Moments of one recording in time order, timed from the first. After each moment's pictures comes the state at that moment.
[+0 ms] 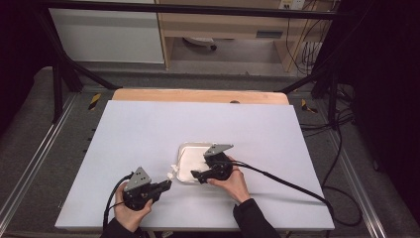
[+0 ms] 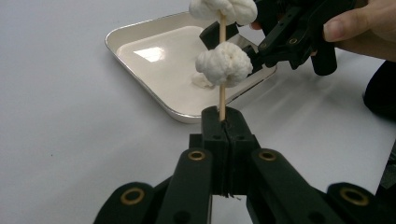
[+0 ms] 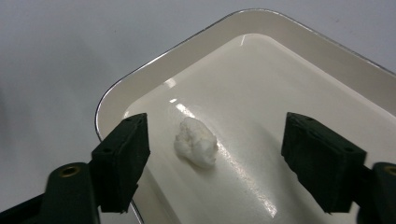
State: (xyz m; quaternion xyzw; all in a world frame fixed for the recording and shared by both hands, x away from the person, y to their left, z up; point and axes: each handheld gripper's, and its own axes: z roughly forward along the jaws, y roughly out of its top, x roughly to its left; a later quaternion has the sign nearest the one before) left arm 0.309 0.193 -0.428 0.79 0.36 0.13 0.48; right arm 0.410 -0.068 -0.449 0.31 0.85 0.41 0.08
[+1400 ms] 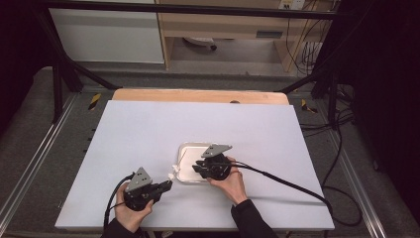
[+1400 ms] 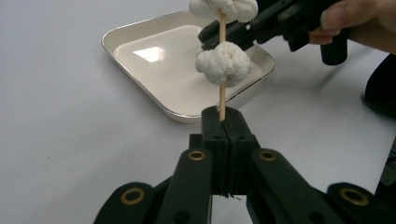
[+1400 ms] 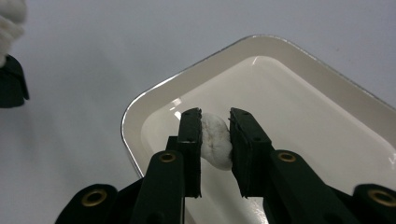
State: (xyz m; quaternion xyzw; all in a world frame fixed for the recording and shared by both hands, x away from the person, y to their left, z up) left arm 0.308 0.191 -0.428 0.79 0.36 0.13 0.48; right arm 0.401 -0.065 -0.430 0.29 0.85 0.43 0.10
